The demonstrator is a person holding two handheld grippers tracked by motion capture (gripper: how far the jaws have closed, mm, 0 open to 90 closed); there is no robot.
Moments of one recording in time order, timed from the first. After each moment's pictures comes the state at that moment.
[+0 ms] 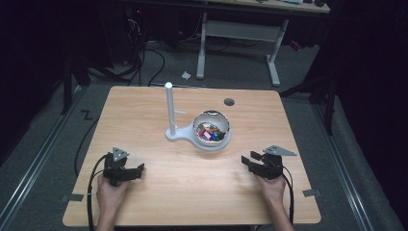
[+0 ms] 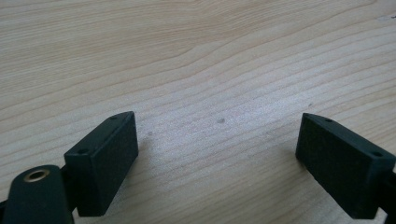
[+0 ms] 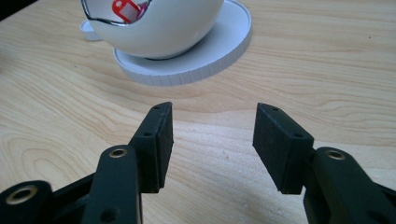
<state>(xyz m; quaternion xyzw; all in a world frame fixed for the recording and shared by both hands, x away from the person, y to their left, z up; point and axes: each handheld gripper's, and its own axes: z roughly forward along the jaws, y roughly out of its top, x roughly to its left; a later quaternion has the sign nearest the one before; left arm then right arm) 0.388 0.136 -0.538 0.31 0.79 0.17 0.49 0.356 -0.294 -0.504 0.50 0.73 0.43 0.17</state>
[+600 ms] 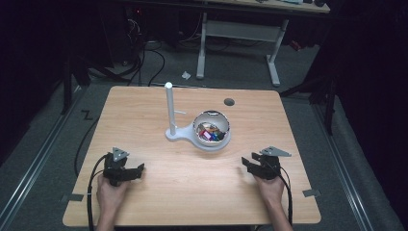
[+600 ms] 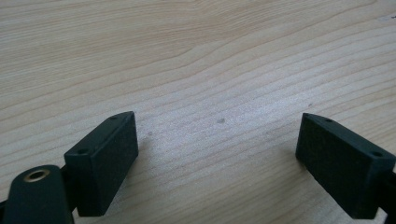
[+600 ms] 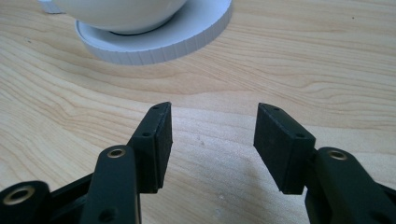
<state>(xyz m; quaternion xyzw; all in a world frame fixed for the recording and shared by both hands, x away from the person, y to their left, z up) 0.388 0.135 -0.538 0.31 0.80 0.17 0.49 0.361 -0.293 -0.519 0.51 0.74 0.39 0.20</state>
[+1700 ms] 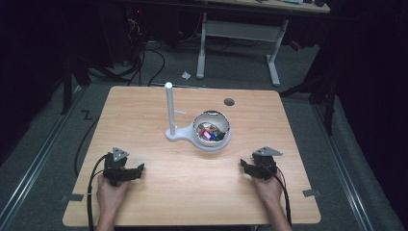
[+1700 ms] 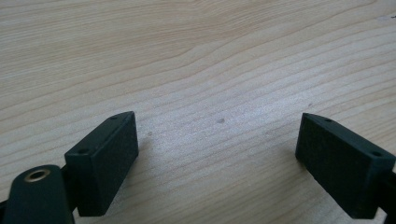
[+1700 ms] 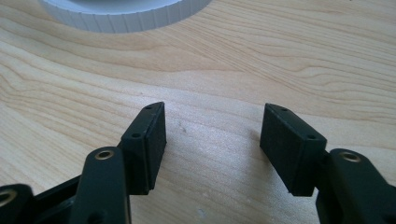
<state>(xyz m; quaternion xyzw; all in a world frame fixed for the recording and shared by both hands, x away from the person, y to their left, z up) 0.388 0.134 -0.538 0.31 0.80 0.17 0.49 0.369 -0.284 -0.531 0.51 0.76 0.32 0.23</state>
